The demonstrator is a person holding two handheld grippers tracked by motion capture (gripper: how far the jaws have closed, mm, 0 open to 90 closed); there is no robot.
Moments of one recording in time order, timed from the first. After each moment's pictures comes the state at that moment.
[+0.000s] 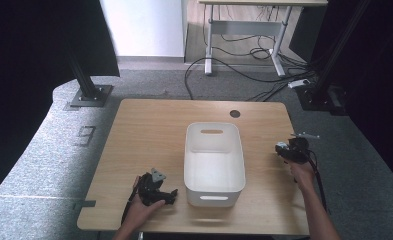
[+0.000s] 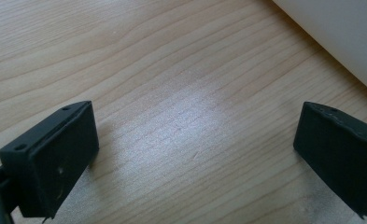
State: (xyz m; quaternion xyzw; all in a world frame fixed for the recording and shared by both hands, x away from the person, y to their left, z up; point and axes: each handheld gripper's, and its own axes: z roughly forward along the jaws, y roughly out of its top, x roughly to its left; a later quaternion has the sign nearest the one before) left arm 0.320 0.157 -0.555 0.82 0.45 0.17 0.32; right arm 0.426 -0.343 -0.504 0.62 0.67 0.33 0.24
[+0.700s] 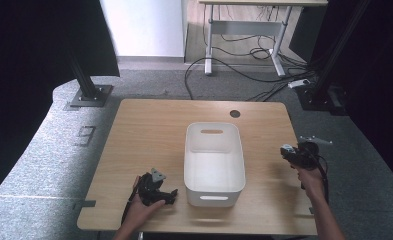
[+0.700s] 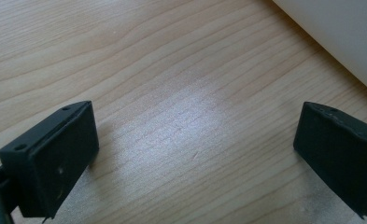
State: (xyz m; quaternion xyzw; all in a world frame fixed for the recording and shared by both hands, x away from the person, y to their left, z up) left arm 0.320 0.157 -0.555 0.82 0.45 0.17 0.32; right arm 0.388 -0.349 -0.477 0.61 0.66 0.36 0.24
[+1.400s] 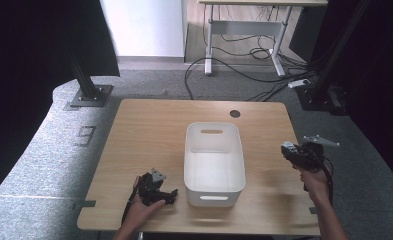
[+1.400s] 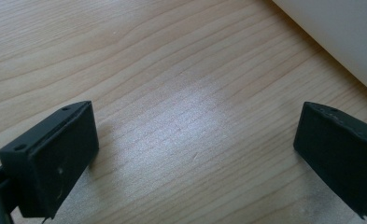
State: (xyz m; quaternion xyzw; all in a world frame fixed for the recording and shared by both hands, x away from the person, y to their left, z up) left arm 0.320 0.156 -0.555 0.82 0.45 0.17 0.32; right arm 0.363 -0.337 -0.445 0.58 0.67 0.39 0.26
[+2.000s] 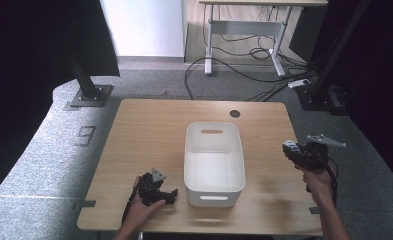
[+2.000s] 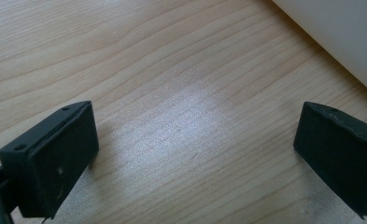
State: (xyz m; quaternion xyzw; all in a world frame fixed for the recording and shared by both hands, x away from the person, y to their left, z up) left arm 0.320 0.156 -0.555 0.82 0.45 0.17 0.32; right arm 0.349 -0.334 -0.423 0.57 0.66 0.40 0.27
